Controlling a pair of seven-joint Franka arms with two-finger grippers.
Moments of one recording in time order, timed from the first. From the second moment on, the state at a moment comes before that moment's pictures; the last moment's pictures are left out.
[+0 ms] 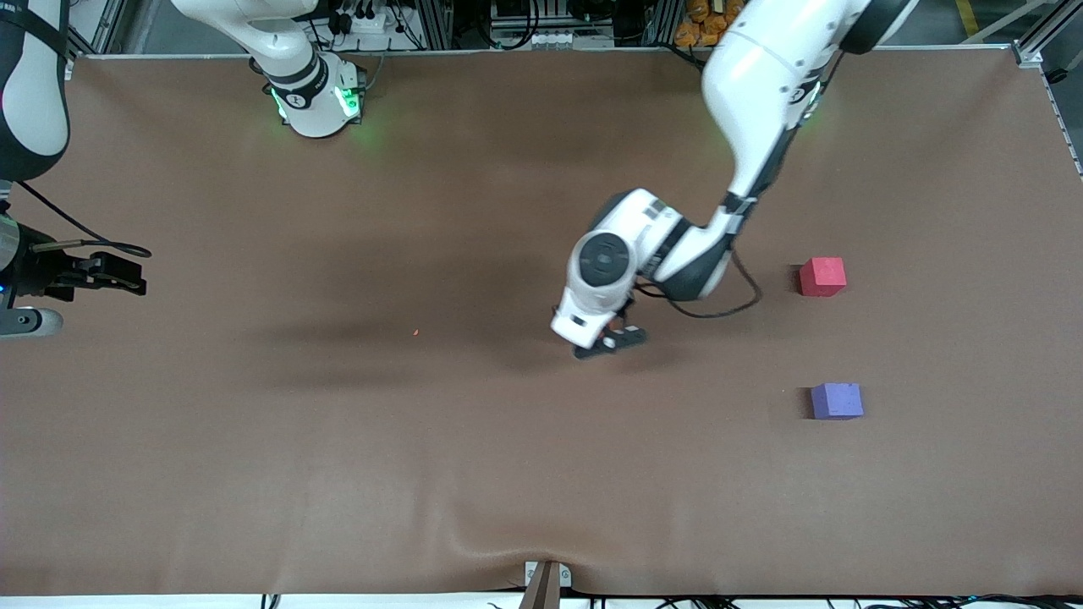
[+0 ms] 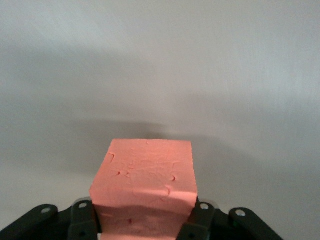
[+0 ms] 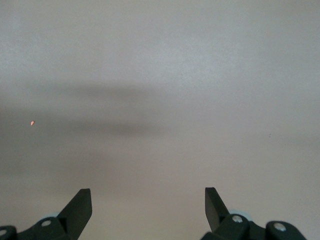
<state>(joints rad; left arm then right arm) -0.52 0.71 -0.16 -1.48 0.05 2.11 -0.94 0.06 0.21 -0.14 -1.49 -0.02 1.60 -0.17</state>
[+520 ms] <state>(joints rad) -0.32 0.60 -0.15 -1.53 0.05 1.92 -0.74 0.07 0.21 -0.13 -1.48 0.03 1.60 -0.17</state>
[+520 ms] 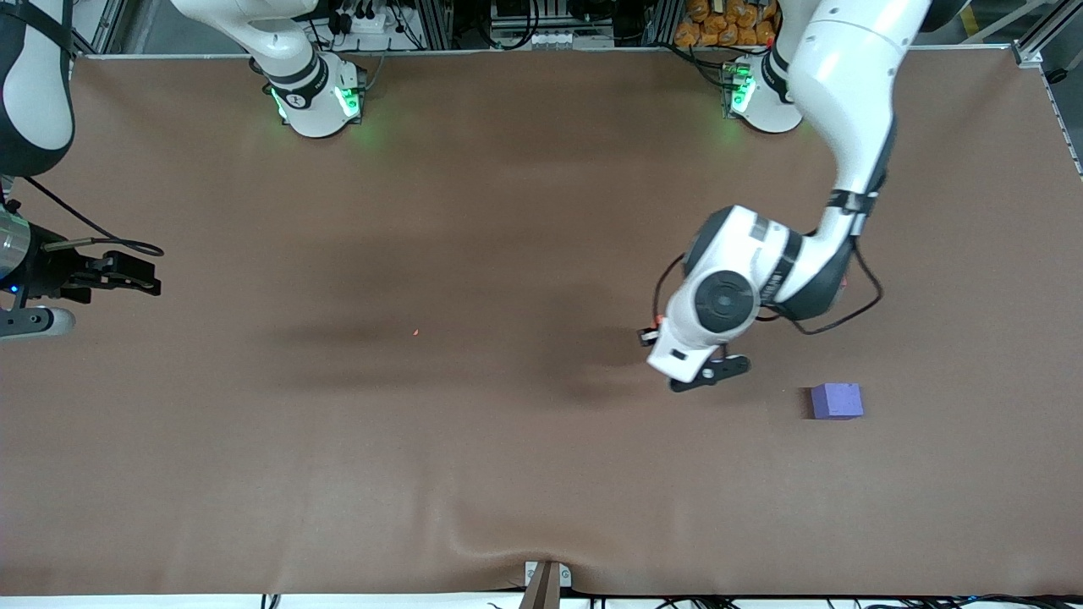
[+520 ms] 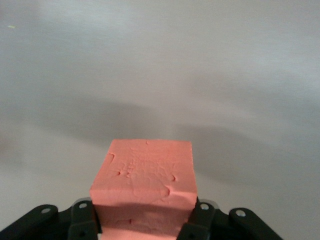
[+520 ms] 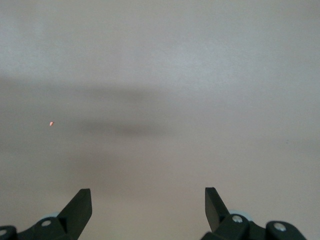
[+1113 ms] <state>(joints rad) -0.03 0.46 -0.15 -1.77 0.07 1.90 -0.35 0.07 0.21 -0.14 -1.48 0.03 1.60 -0.17</state>
